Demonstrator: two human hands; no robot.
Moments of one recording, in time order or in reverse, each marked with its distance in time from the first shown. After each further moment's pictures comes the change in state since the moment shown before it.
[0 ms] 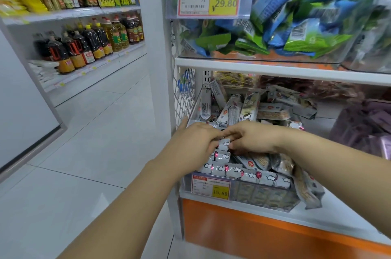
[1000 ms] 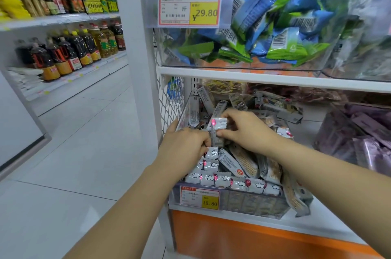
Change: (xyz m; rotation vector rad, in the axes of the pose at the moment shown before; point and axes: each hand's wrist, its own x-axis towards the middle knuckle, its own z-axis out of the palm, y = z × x) left_hand 0.020 -0.003 0.014 0.088 0.098 -0.059; right_hand 0.002 0.009 -0.013 -0.189 0.505 -0.186
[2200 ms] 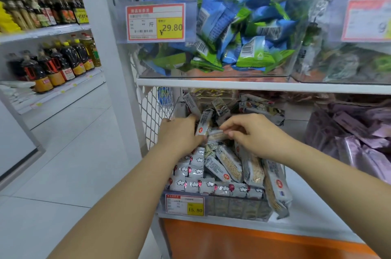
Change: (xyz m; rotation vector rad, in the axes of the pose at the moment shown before) left_hand 0.053 0.012 -0.003 0.045 -0.049 -0.184; right_hand -0.036 0.011 -0.040 0.027 -0.005 -0.001
